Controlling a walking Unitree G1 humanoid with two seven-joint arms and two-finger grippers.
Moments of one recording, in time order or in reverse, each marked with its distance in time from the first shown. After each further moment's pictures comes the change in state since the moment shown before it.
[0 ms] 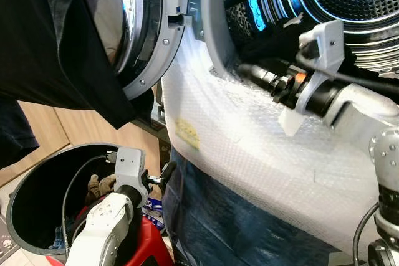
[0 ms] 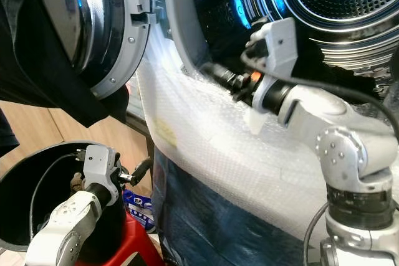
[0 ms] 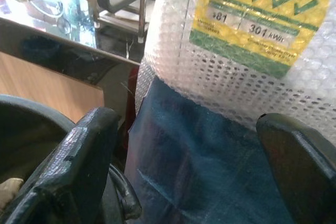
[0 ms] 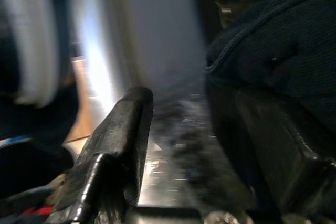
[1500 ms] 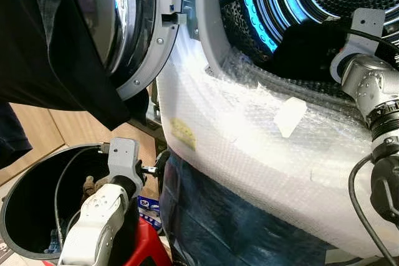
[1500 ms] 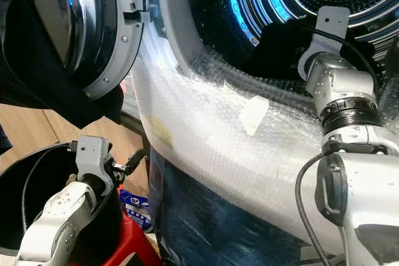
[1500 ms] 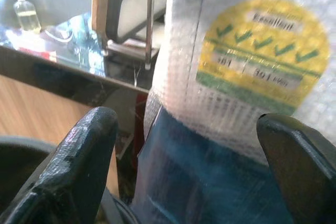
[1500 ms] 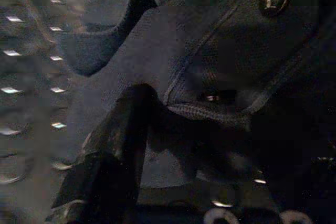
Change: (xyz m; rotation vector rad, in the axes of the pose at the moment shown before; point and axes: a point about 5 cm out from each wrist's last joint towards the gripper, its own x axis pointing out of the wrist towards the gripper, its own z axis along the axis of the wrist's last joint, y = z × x) left arm 0.003 0.008 0.024 0.042 -0.077 0.037; right arm 0.040 -0.115 0.000 0.102 0.118 -0.662
